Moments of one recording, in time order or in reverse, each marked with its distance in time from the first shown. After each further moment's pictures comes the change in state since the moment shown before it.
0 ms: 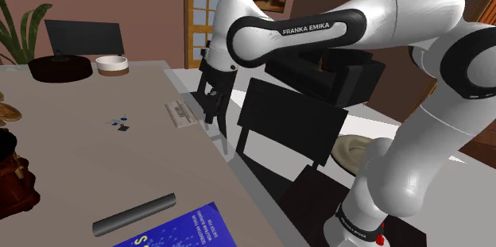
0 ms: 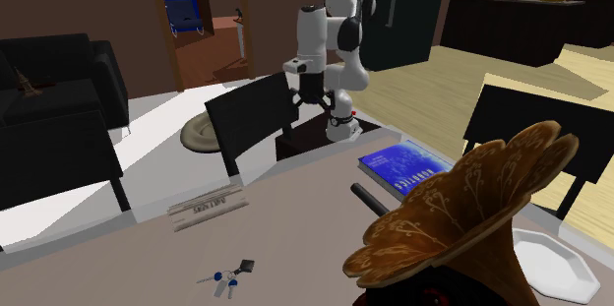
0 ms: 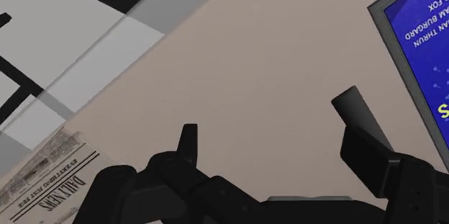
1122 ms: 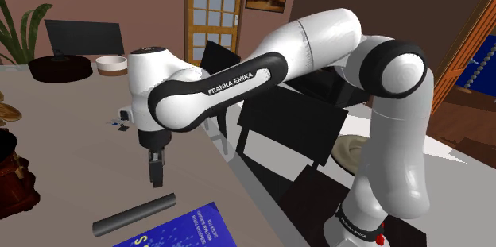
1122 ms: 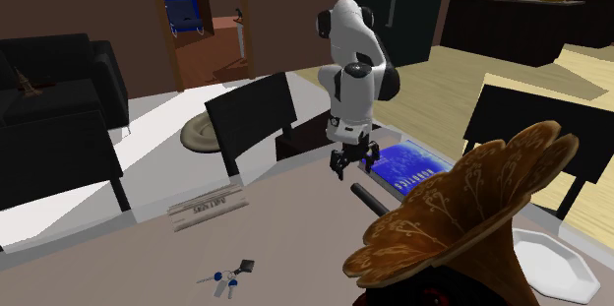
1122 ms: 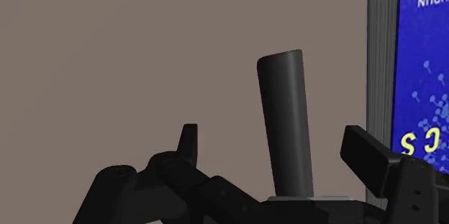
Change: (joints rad) arm 0.161 0.491 0.141 0.305 -0.096 0.061 -0.149
